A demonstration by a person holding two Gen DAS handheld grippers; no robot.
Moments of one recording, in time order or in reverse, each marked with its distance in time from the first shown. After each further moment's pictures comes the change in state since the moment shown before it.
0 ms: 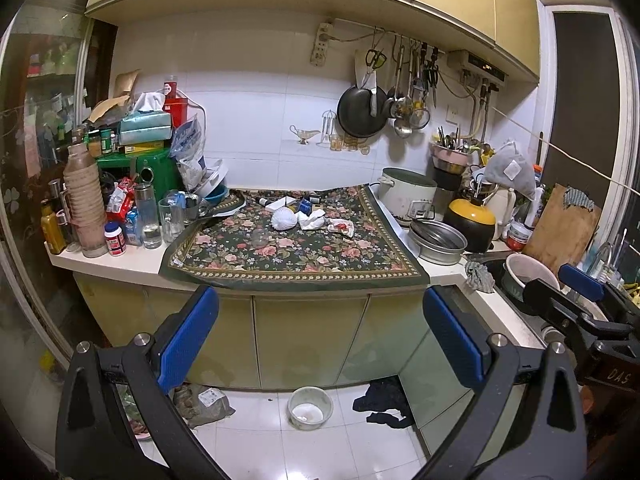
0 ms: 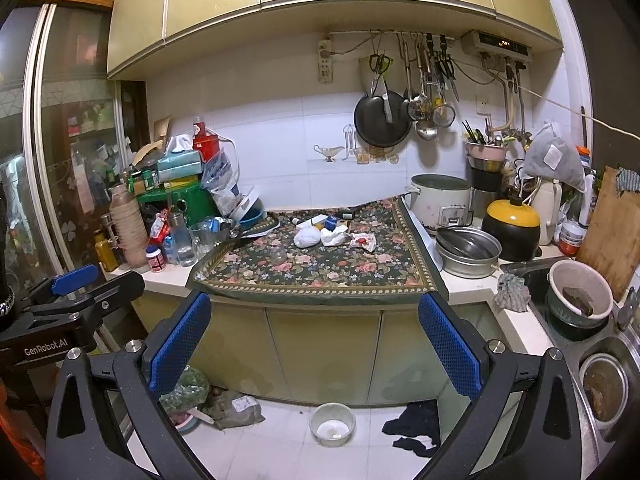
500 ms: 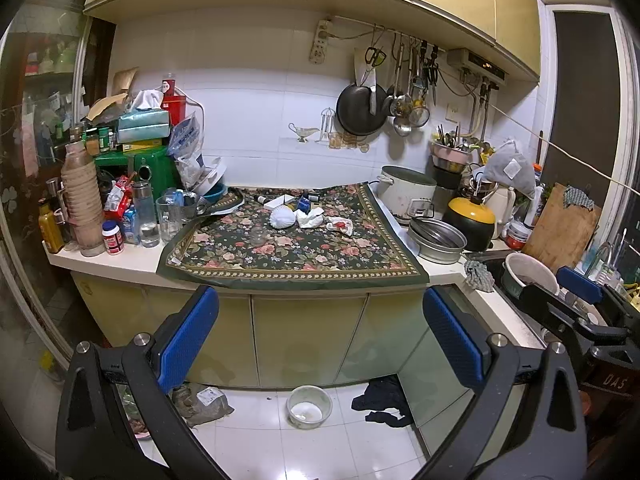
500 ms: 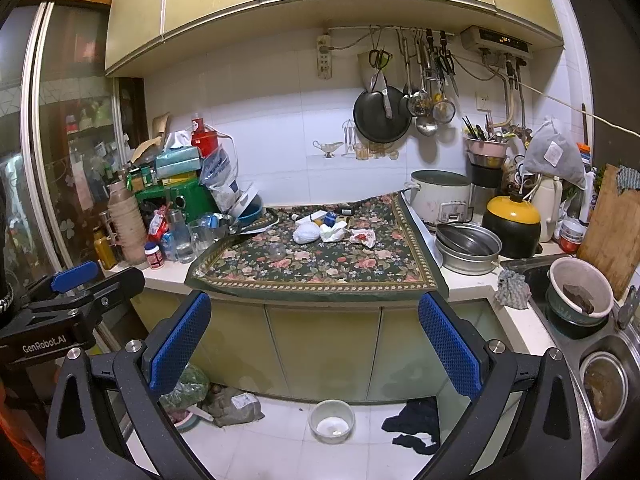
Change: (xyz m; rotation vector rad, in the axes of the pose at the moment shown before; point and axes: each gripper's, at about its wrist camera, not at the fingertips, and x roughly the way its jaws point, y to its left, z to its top) left arm 0.001 0.002 -0.005 -0.002 0.003 -0.007; right arm 0.003 -0.003 -0.002 -0.002 0.010 -0.001
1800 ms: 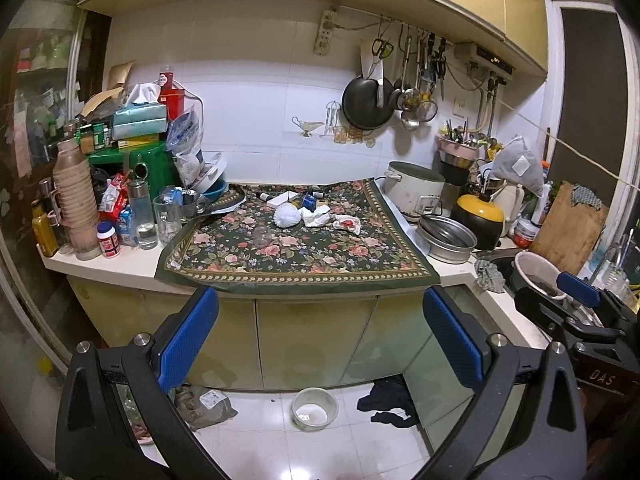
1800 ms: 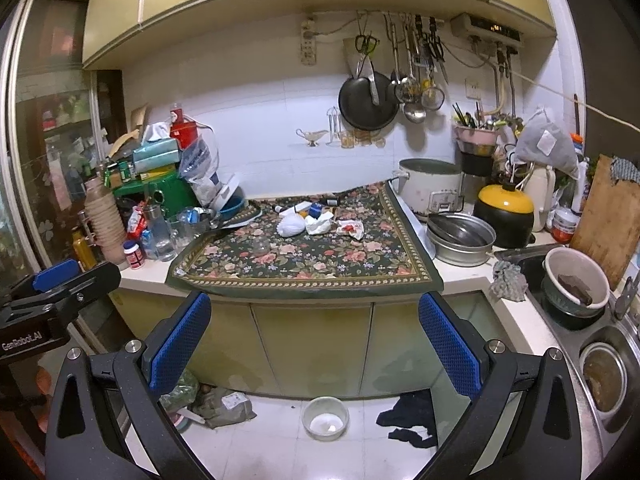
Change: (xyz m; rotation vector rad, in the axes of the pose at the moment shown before) left arm 0.051 0.009 0.022 0.011 0.037 0.009; right arm 0.043 -0.003 0.006 0.023 0.047 -0.064
